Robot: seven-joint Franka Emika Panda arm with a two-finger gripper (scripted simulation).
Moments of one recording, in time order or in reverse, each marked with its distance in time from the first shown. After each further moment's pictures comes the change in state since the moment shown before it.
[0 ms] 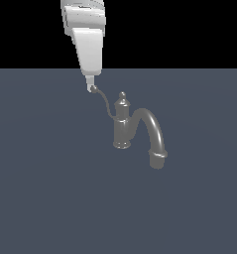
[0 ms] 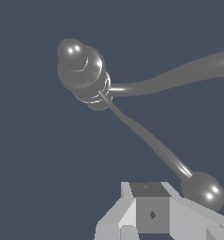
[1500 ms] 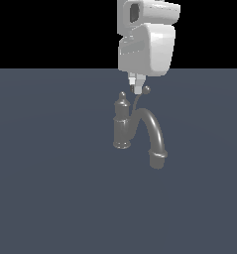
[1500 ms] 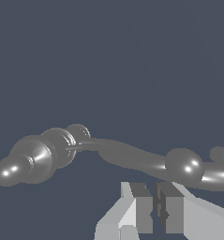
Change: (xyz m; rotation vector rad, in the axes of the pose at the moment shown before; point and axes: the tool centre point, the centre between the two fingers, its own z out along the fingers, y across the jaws) arm 0.104 0.053 -0.001 -0.009 0.000 -0.014
